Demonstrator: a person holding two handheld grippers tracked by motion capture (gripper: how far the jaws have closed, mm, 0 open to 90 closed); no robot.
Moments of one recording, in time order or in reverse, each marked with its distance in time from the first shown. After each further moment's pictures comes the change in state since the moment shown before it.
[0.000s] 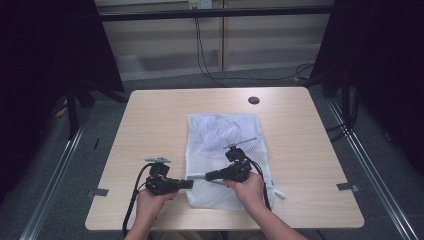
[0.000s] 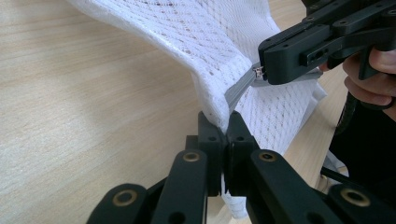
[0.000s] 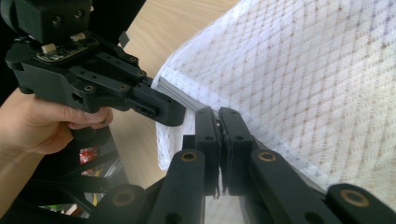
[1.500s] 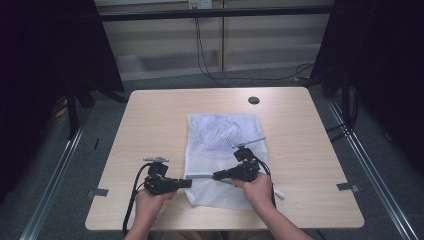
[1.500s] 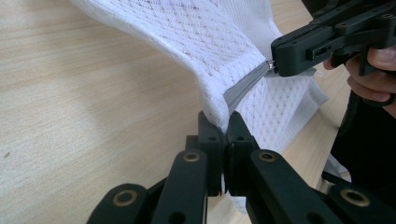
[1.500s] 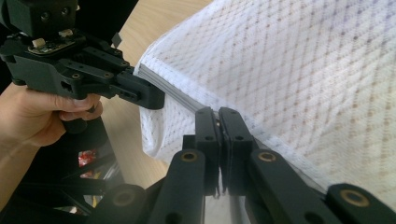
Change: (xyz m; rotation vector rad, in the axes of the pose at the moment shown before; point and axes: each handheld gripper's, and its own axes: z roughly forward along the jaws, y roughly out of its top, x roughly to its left) left arm 0.000 0.000 -0.004 -0.013 0.006 -0.013; right arm -0.013 -0.007 -0.018 -0.004 -0.006 0.033
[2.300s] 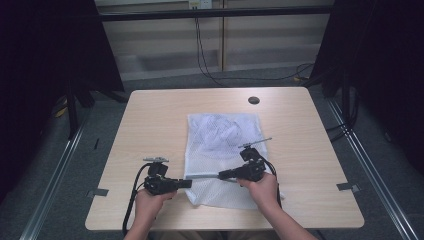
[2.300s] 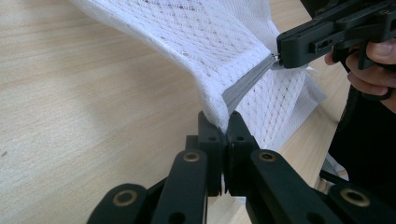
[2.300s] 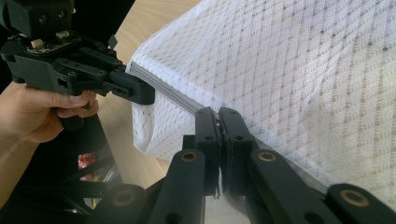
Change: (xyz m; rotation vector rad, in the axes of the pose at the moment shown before) left arm 0.000 0.000 0.001 0.009 0.001 0.003; right arm -0.008 -0.005 -0.011 -0.011 -0.006 0.013
